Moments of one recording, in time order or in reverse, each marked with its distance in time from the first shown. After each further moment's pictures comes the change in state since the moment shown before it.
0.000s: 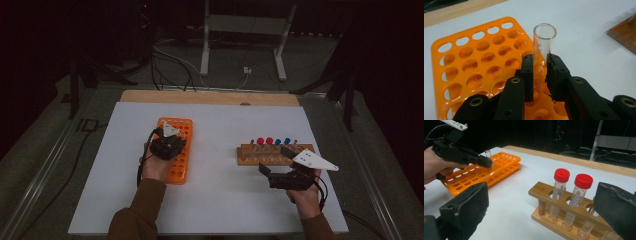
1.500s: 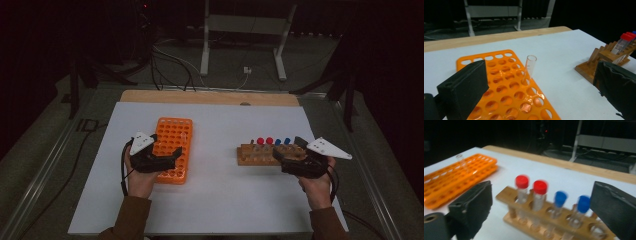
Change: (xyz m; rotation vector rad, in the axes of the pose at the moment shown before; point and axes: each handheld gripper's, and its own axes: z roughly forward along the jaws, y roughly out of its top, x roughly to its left) left arm 0.000 -0.028 -0.075 -0.354 -0.051 -0.138; right arm -0.039 0.020 -0.008 0.005 -0.129 0.008
